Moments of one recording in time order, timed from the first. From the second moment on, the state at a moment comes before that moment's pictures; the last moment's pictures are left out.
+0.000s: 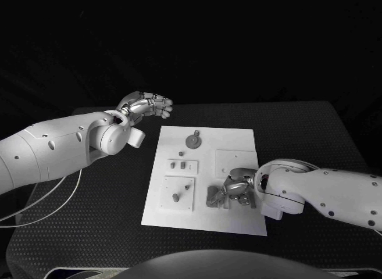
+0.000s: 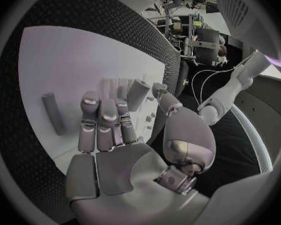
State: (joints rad) left arm 1.25 -0.74 -0.13 1.22 -0.16 -0.16 0.31; left_hand 1.02 -0.11 0.49 -0.25 0.06 0.83 0.18 0.30 0.48 1.20 0.13 0.07 0.16 0.97 0.09 0.50 0.50 0.03 0.69 -0.01 0.51 1.27; right arm 1.16 -0.77 -0.24 1.65 -0.91 -0.03 -0.51; right_hand 0.70 -0.24 0.62 -0.22 0.05 0.99 0.10 0.32 0.57 1.02 -0.01 1.21 1.11 1.26 -0.12 1.24 1.15 0.23 1.11 -0.05 1.10 1.28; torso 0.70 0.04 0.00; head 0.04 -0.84
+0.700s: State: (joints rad) left arm 1.25 -0.74 -0.13 1.22 -0.16 -0.16 0.31; left_hand 1.02 -0.11 0.49 -0.25 0.06 0.83 0.18 0.30 0.48 1.20 0.13 0.07 0.16 0.97 0.09 0.50 0.50 0.03 0.69 -0.01 0.51 1.27; right arm 1.16 -0.76 -0.24 1.65 -0.98 -0.03 -0.50; right_hand 0.81 -0.19 0.60 -0.27 0.05 1.00 0.10 0.32 0.57 1.02 -0.01 1.20 1.11 1.26 -0.12 1.24 1.15 0.23 1.11 -0.05 1.10 1.27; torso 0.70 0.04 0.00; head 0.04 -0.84
